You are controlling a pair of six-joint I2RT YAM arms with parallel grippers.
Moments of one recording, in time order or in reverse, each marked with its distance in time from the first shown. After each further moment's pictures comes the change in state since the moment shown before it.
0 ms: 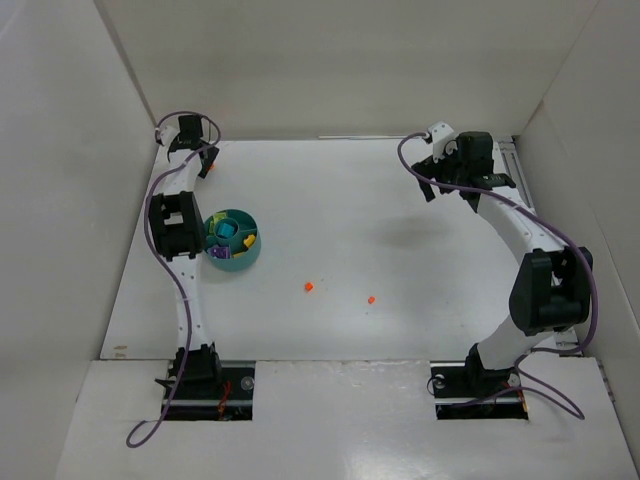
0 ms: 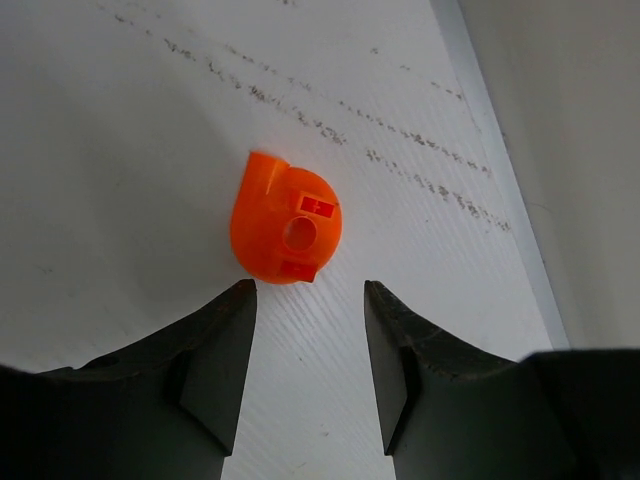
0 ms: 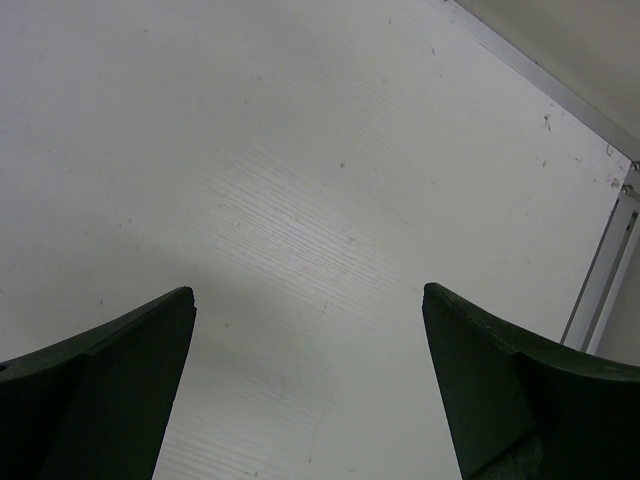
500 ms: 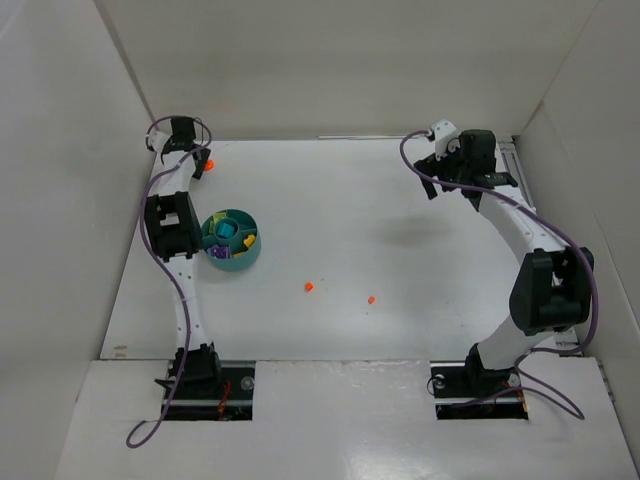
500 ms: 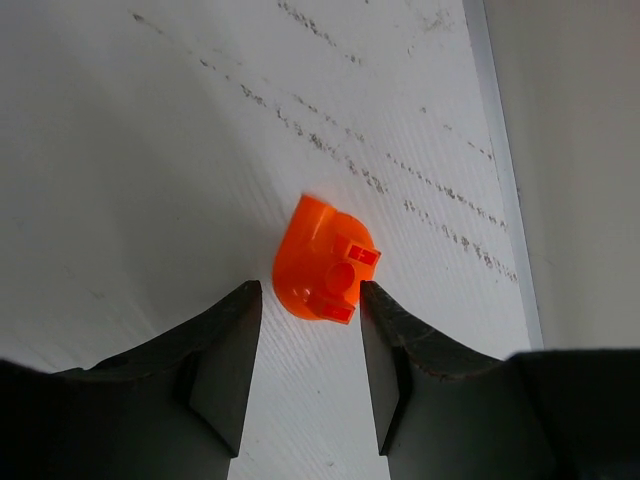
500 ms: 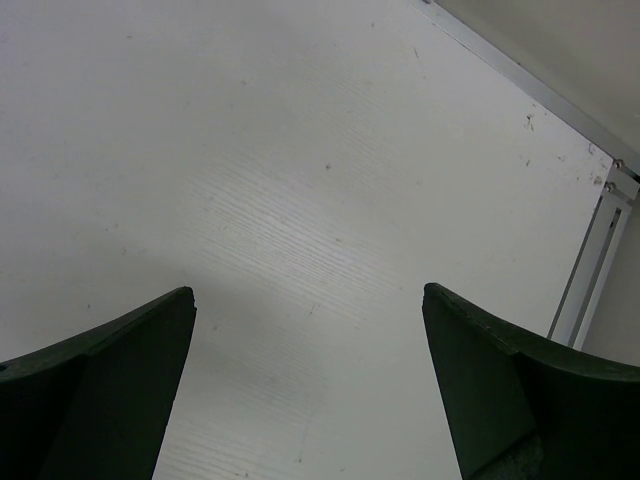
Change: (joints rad) left arm 0.029 0.017 -0.005 -0.009 -0.015 -0.094; right arm -0.011 0.000 0.010 -0.001 0.011 -0.003
